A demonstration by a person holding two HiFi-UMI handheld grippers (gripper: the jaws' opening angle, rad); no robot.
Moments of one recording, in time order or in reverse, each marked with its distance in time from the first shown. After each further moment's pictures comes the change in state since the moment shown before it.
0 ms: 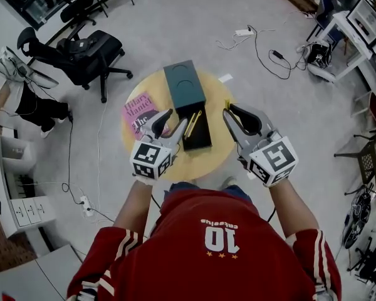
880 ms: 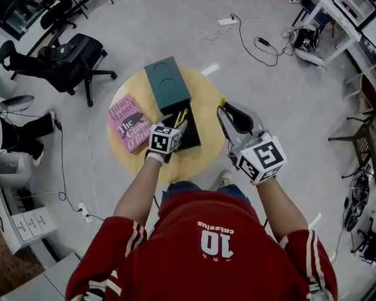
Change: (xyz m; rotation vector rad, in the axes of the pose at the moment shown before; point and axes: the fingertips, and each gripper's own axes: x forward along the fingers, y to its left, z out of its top) left arm 0.124 0.009 -0.192 -0.150 0.432 -0.065; right arm -0.008 -0.043 -0.041 0.108 -0.036 -0.157
